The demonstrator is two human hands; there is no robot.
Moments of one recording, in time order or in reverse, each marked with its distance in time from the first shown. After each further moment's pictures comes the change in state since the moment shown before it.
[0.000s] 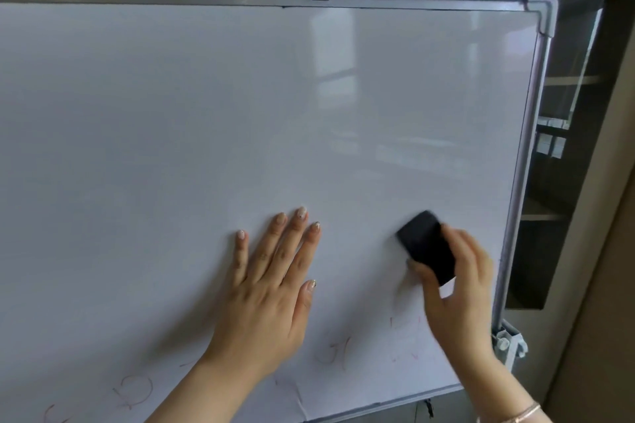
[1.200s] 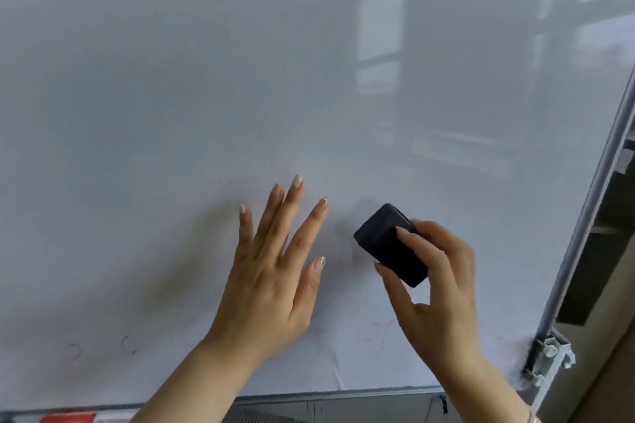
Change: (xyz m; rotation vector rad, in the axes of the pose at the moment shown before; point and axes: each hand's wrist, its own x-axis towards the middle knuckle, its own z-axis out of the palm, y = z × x) left_hand -0.032 -0.037 -0.040 -0.304 0.143 -0.105; right_hand -0.018 -0.106 0.024 0.160 -0.088 -0.248
